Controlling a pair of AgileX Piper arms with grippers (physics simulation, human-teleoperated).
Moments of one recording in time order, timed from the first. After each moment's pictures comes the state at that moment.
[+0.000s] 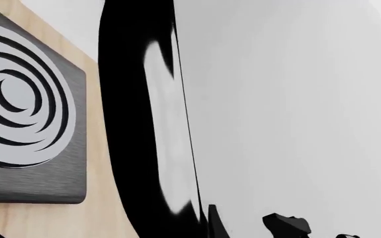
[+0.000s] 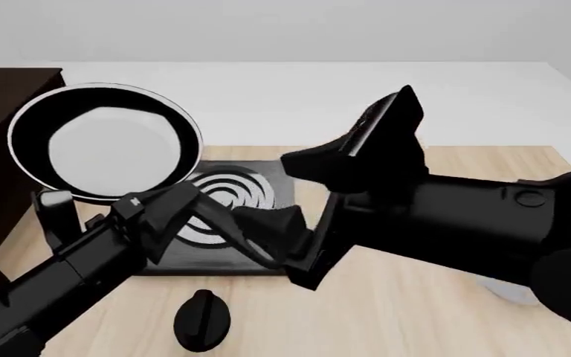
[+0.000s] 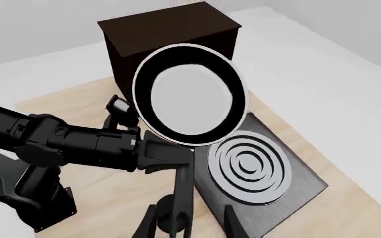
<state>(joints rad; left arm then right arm) -0.65 0.89 -0.44 -0.33 -1.11 1.01 1.12 -1.06 0.34 -0.06</state>
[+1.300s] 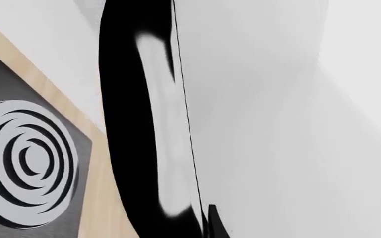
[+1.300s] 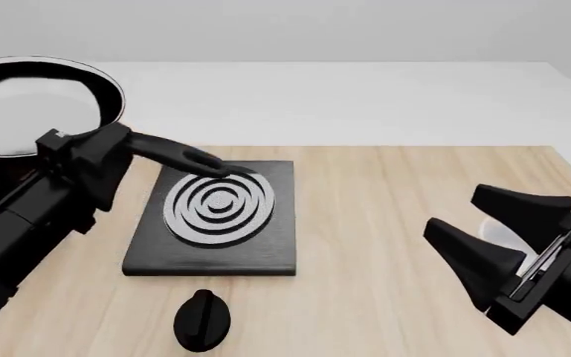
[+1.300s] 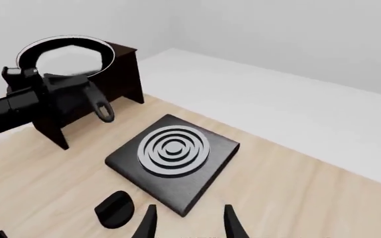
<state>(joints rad) -0.37 0.88 -0.54 -0.30 -1.19 0.64 0.52 -0.59 0.26 0.03</state>
